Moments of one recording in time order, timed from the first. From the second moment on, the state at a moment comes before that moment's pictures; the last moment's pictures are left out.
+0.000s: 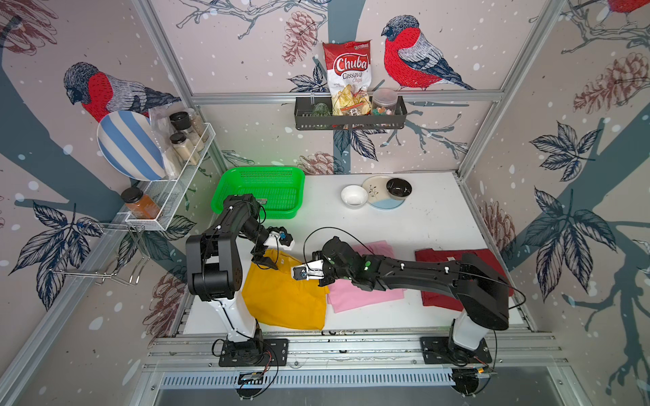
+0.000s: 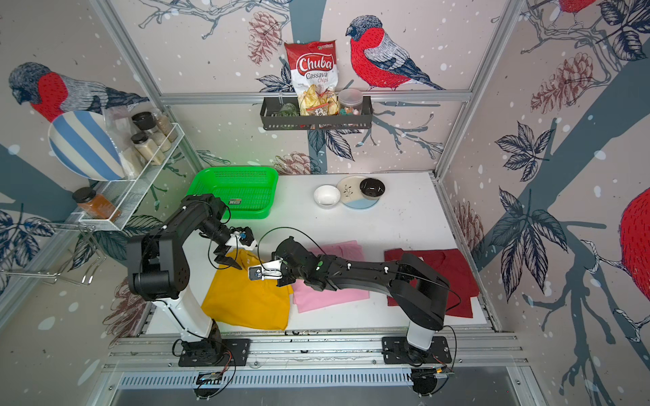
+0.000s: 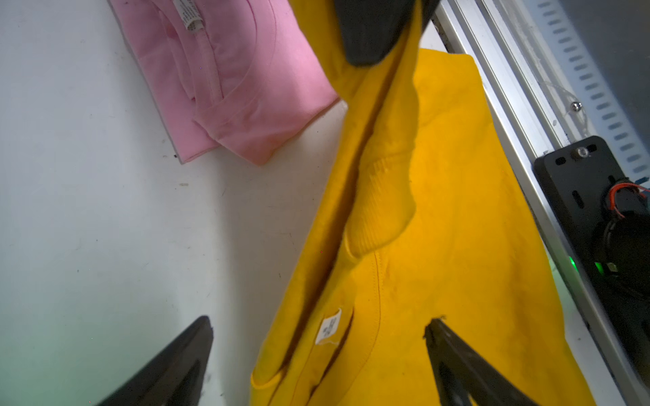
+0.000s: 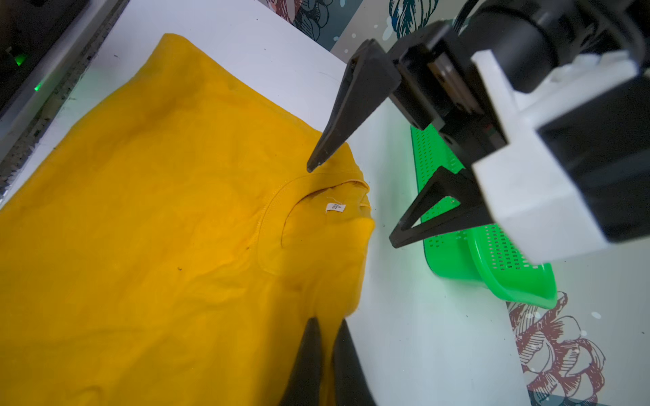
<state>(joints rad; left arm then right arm) 0.06 1.81 1.37 -1.44 0.55 2.09 1.19 1.72 1.11 0.06 -0.05 -0.81</state>
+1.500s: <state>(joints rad) 0.03 1.65 1.05 0.30 0.04 0.14 1.22 1.75 1.12 0.17 -0.04 -0.70</state>
